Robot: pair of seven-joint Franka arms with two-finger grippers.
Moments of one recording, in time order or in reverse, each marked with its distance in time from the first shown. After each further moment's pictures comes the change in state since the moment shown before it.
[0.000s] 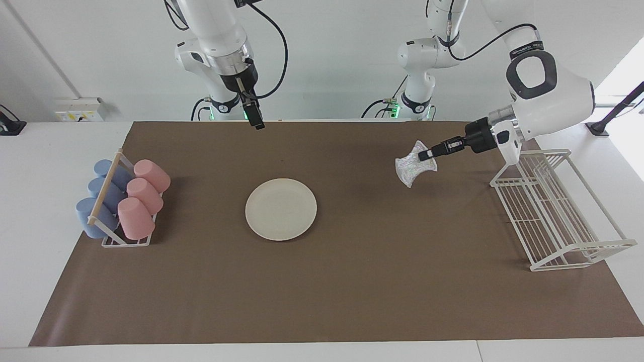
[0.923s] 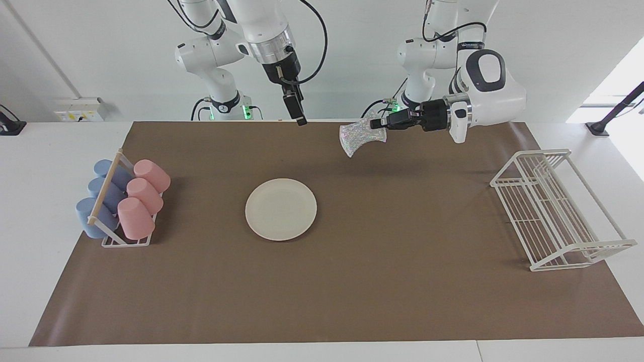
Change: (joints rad) left arm -0.135 -0.206 -0.017 -0.360 -0.565 0.106 0.249; right arm 0.141 -0.050 0.059 -0.168 0.071 0.422 0.250
